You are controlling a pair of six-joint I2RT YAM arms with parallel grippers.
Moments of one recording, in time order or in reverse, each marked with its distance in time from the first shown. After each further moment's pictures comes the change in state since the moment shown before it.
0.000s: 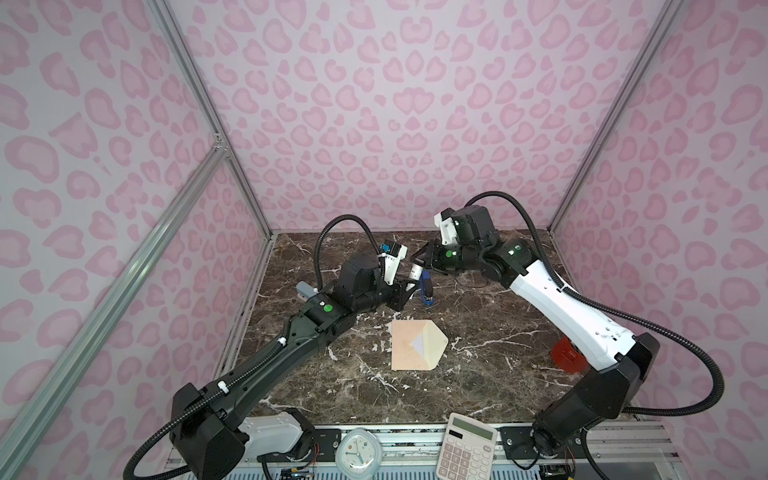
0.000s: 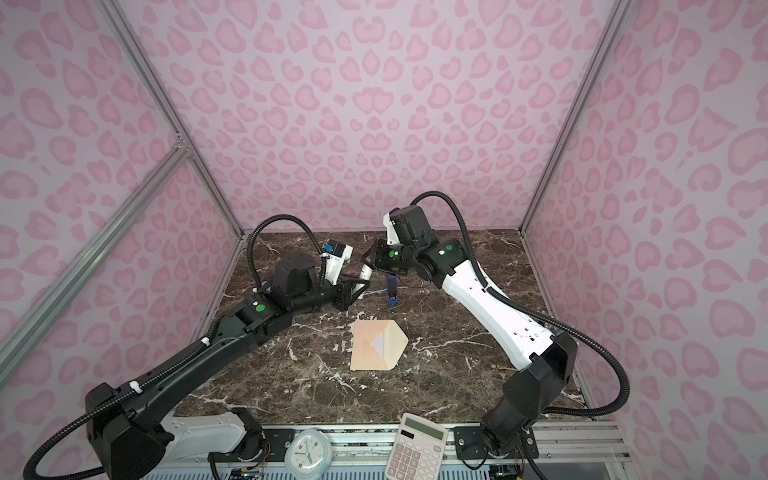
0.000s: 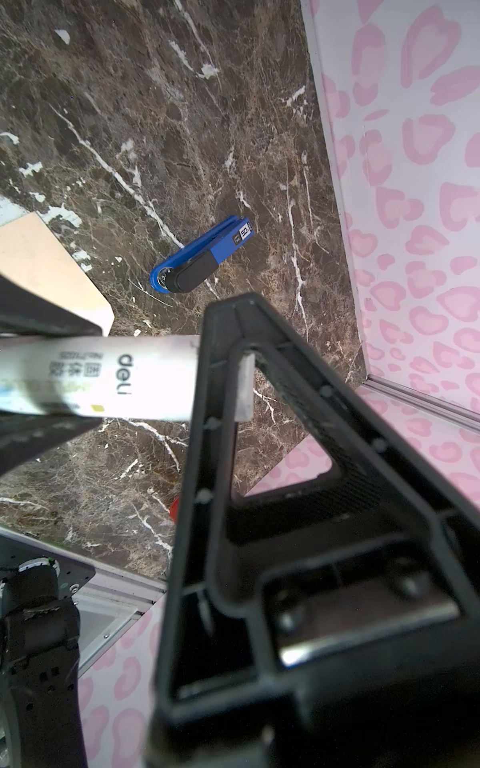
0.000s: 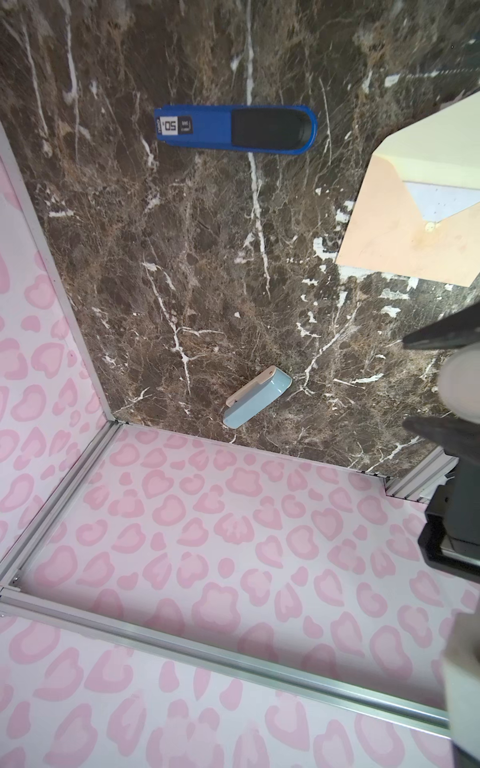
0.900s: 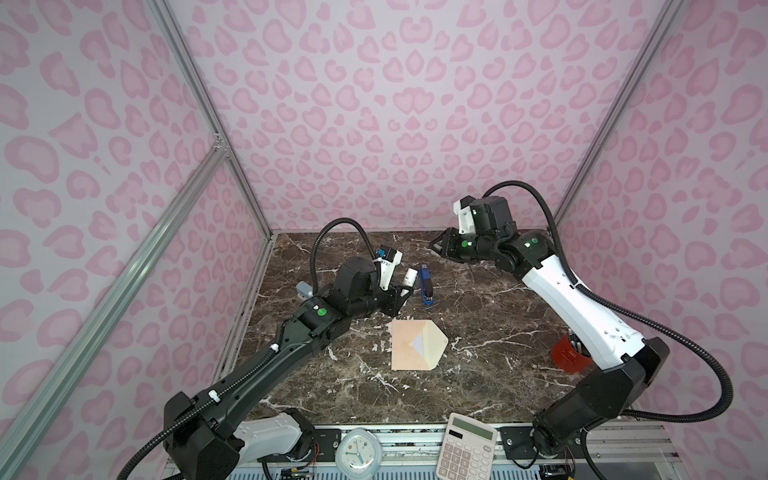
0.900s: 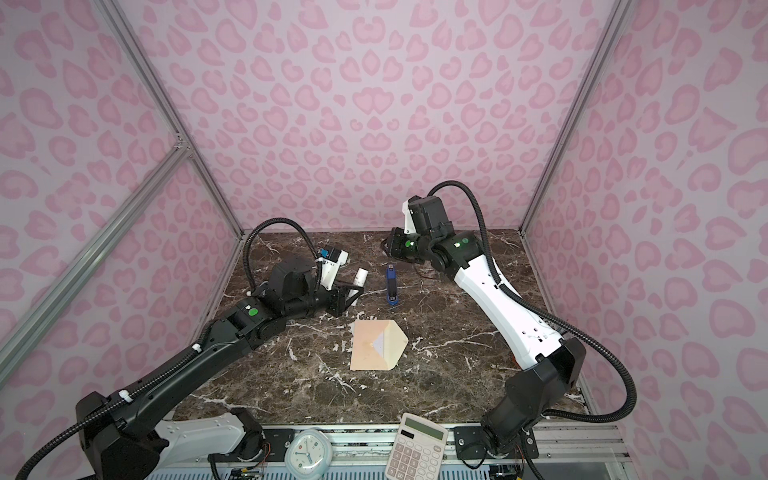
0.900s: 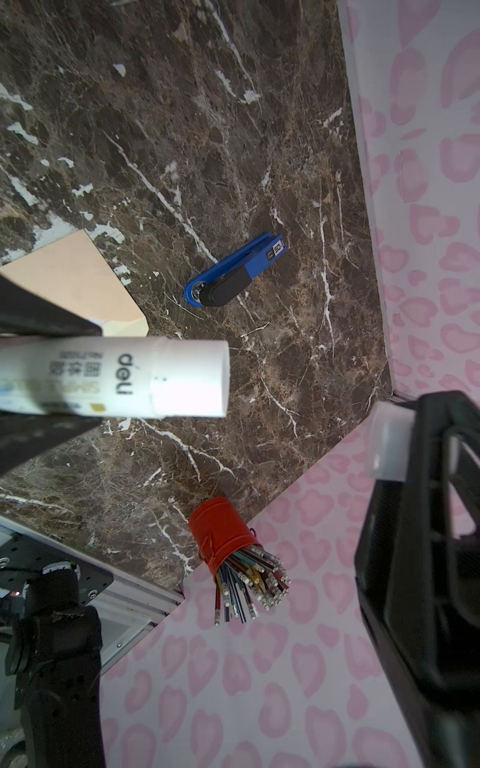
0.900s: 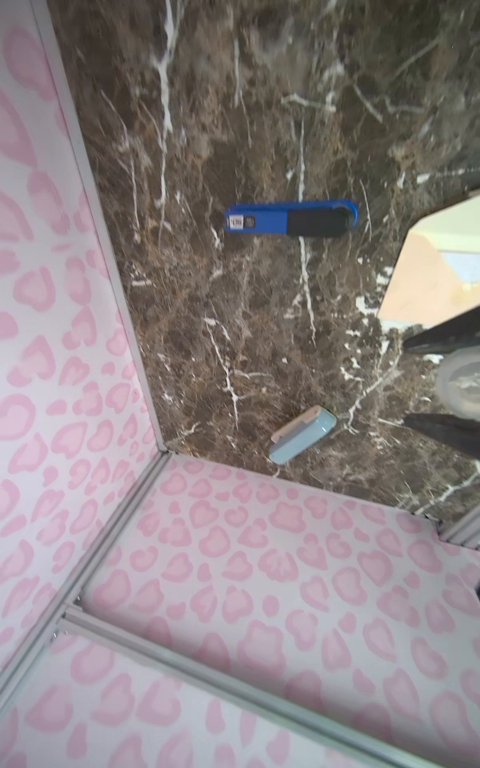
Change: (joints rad) left arm -0.001 -0.049 -0.003 -0.098 -0.028 0.000; right arm -0.118 -0.025 -0.013 -0.026 0.086 -0.109
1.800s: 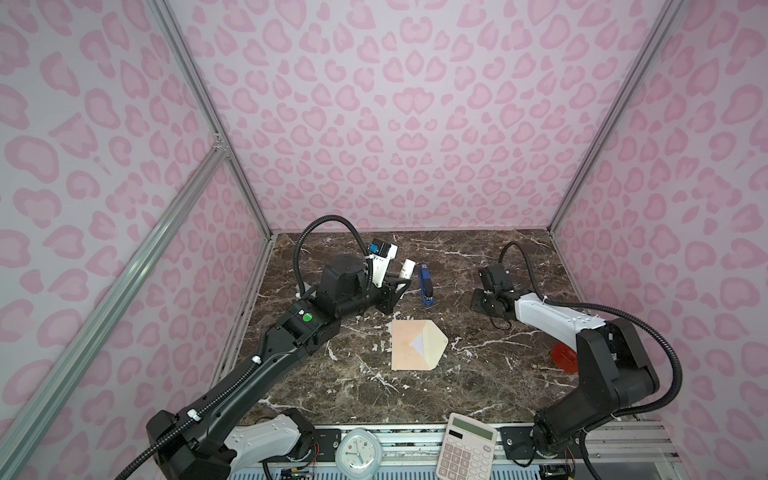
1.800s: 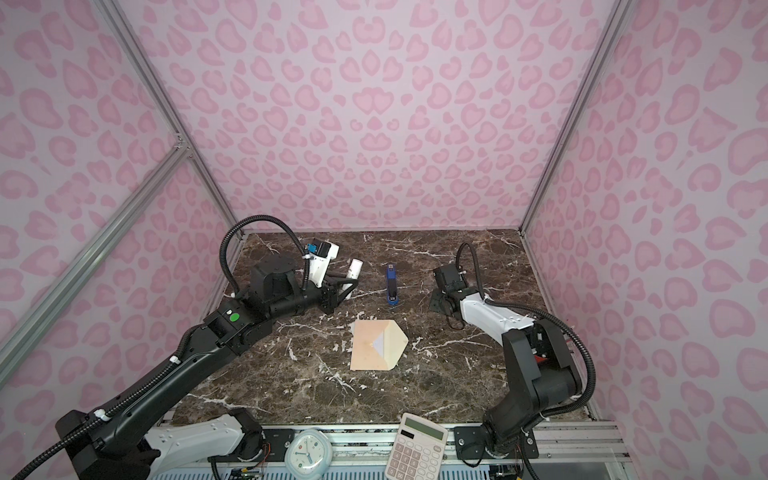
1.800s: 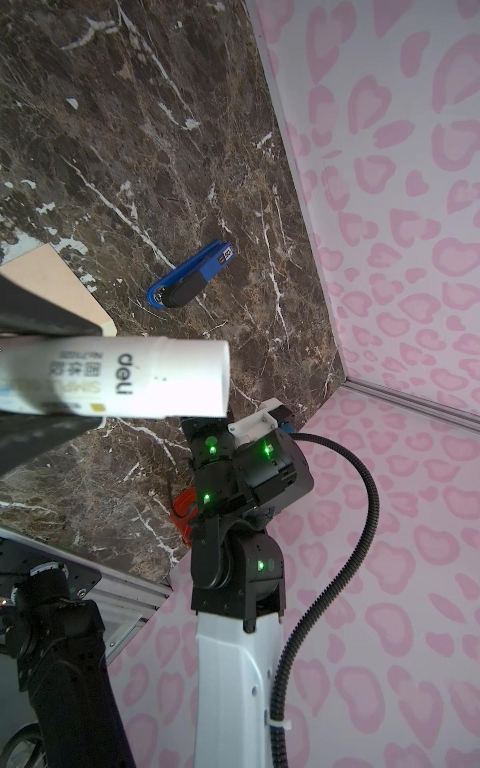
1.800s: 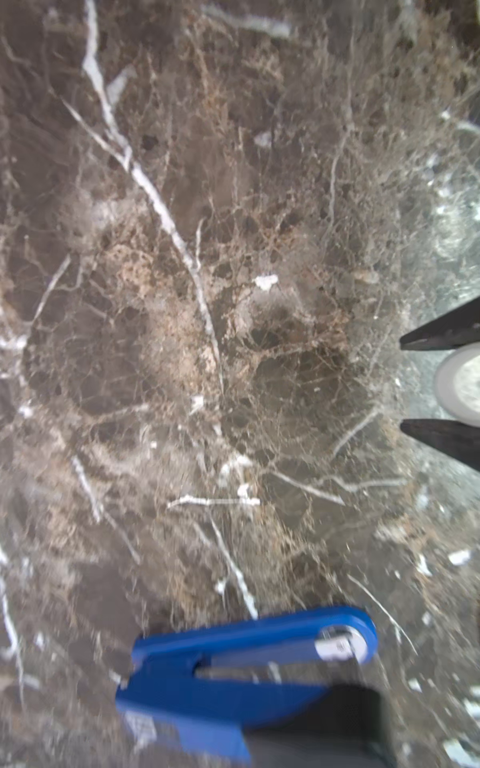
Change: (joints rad) left arm 0.000 -0.074 0.017 0.014 -0.005 0.063; right arm -0.191 0.014 -0.795 0.423 0.370 -0.065
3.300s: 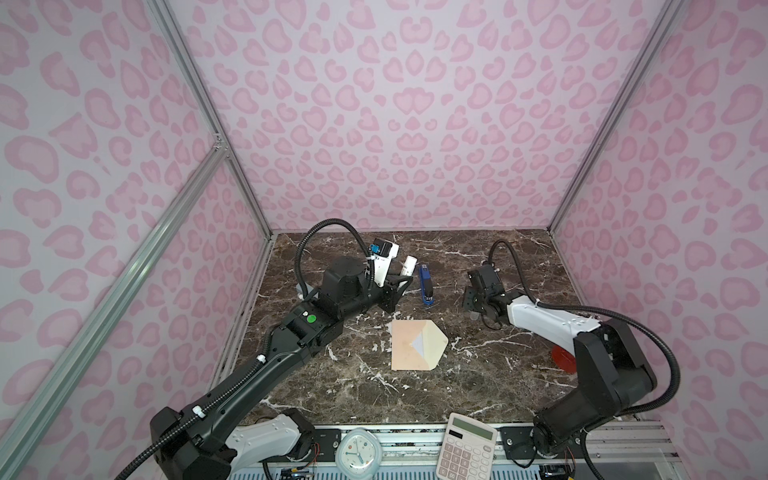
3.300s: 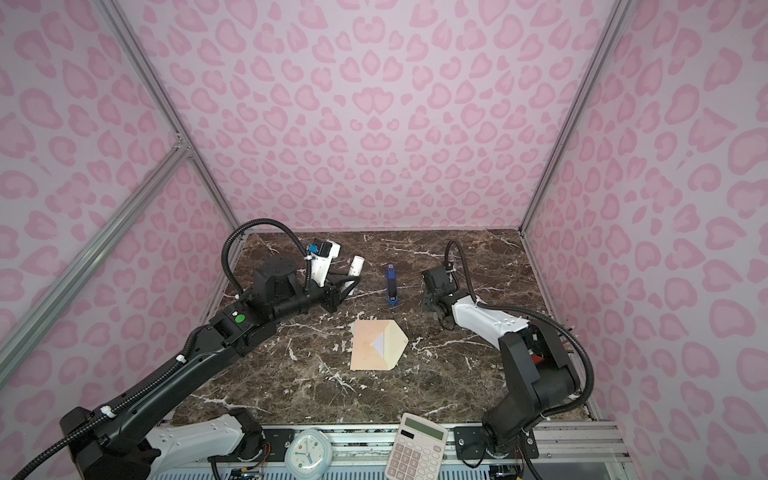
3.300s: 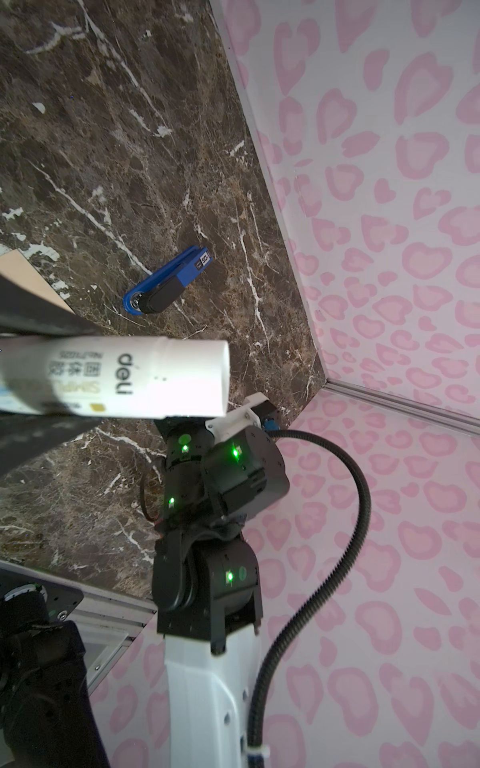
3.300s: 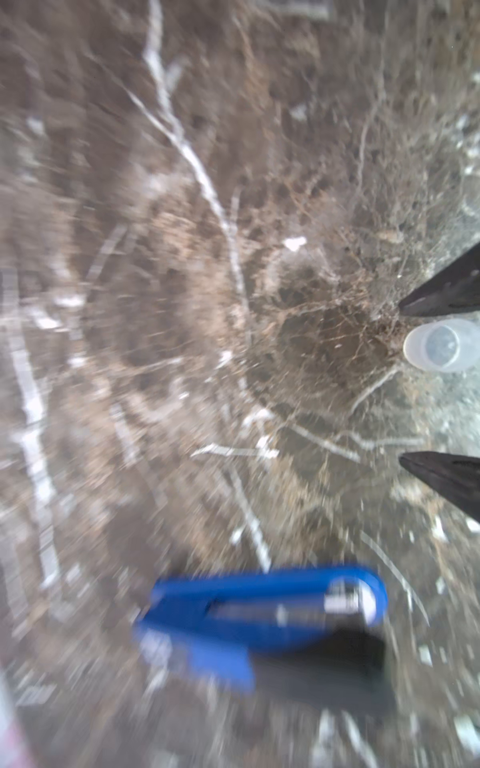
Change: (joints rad) left arm 0.001 0.006 -0.031 0.102 -0.026 0.024; right arm 0.093 -0.057 0.021 0.048 0.092 -0.012
